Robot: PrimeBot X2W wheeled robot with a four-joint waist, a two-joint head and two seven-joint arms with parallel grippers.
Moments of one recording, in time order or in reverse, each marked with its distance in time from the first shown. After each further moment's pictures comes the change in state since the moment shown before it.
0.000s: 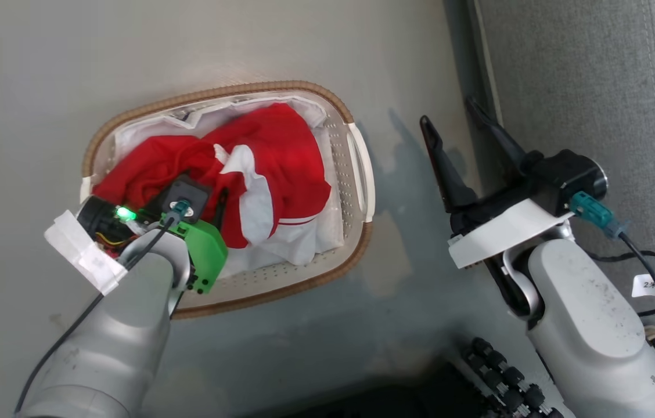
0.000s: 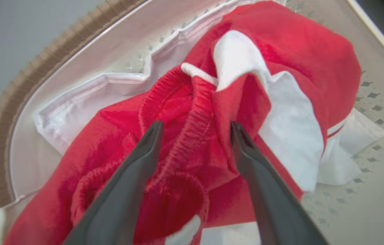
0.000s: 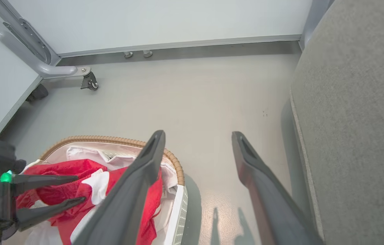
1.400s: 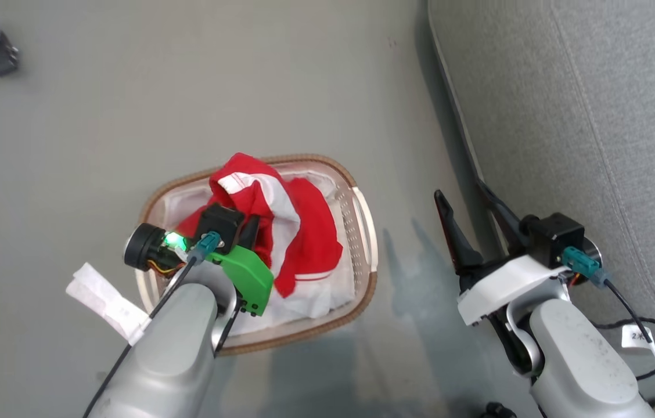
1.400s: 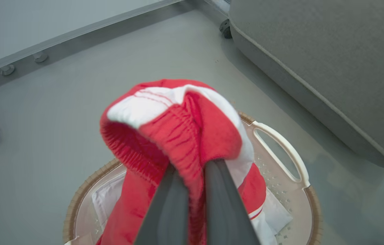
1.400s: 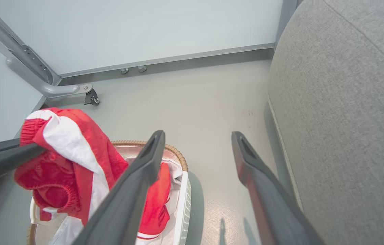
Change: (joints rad) left arm 0.198 -0.036 0.019 -0.327 -0.118 0.003 0.002; right arm 0.145 0.035 -0.047 0.122 0.019 0.000 0.000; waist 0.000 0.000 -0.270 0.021
